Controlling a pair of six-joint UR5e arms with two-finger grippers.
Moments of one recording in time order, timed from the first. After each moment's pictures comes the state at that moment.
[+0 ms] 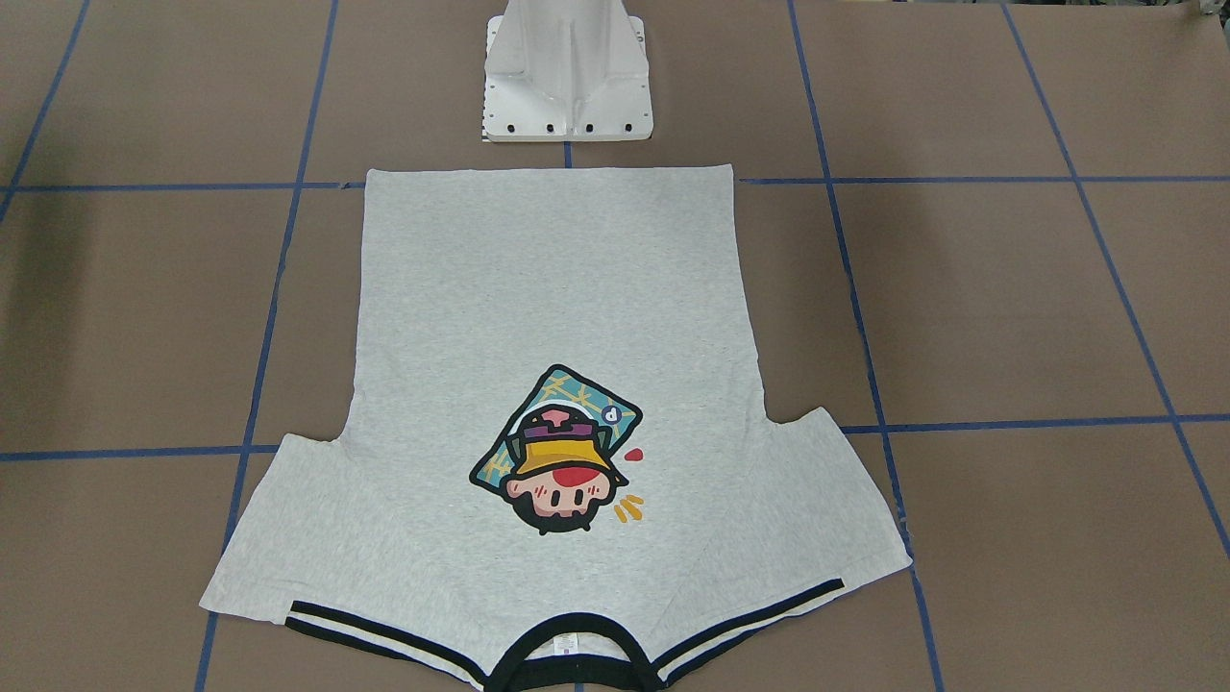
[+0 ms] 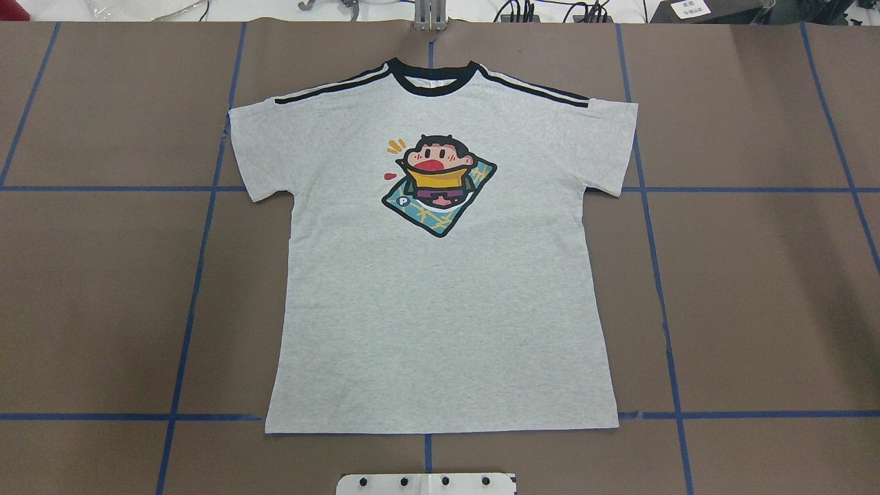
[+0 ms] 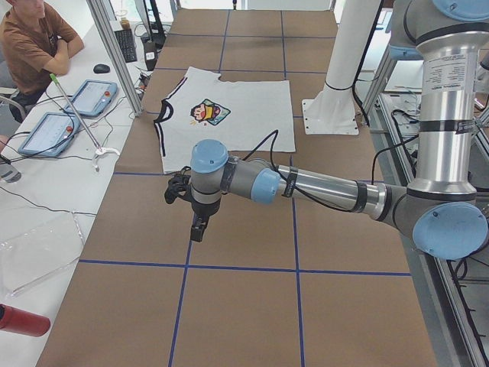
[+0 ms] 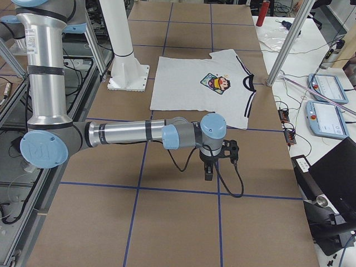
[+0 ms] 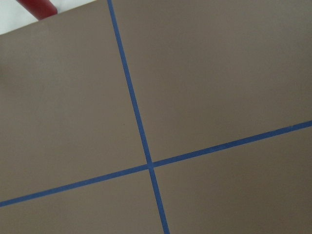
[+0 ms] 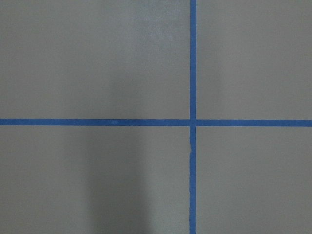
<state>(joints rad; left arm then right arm) -1.50 -1.52 -1.80 -1.68 -2.29 -0.02 1.50 -1.56 1.67 -1.53 2.35 0.16</state>
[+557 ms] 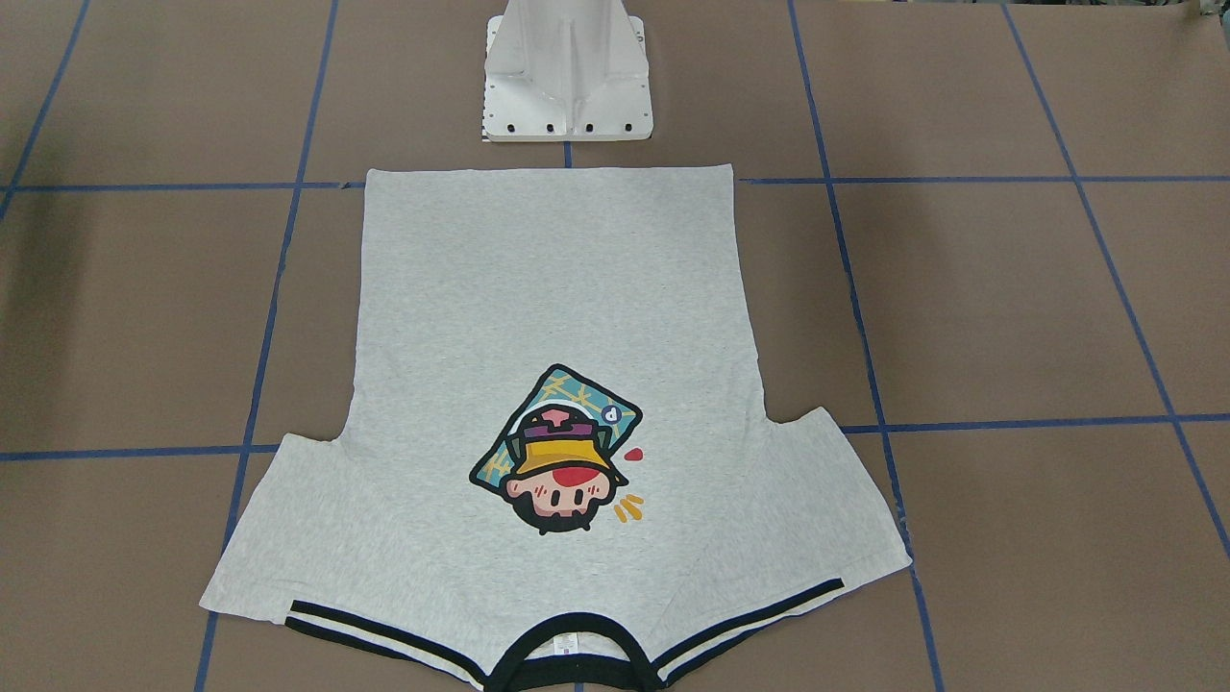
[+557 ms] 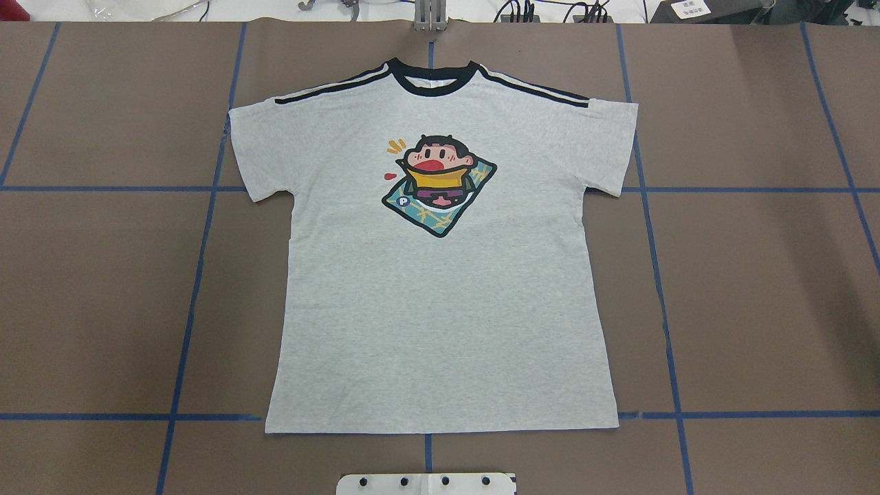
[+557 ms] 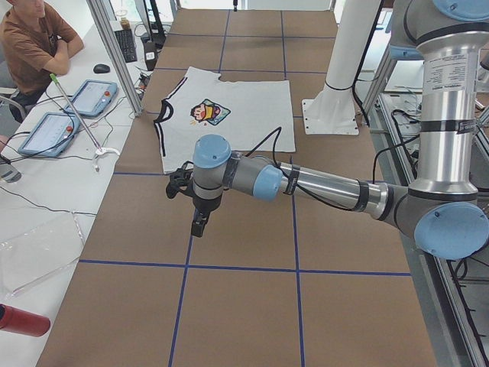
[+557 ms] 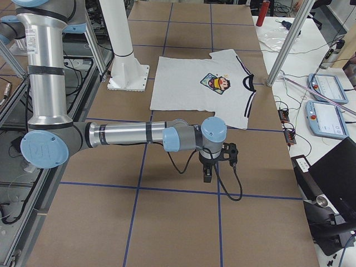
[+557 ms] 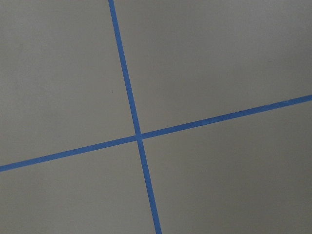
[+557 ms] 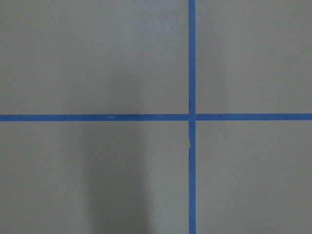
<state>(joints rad) -1.50 -1.52 -1.83 -1.68 -2.28 -0.03 1.49 -1.56 1.64 -1.52 2.36 0.16</state>
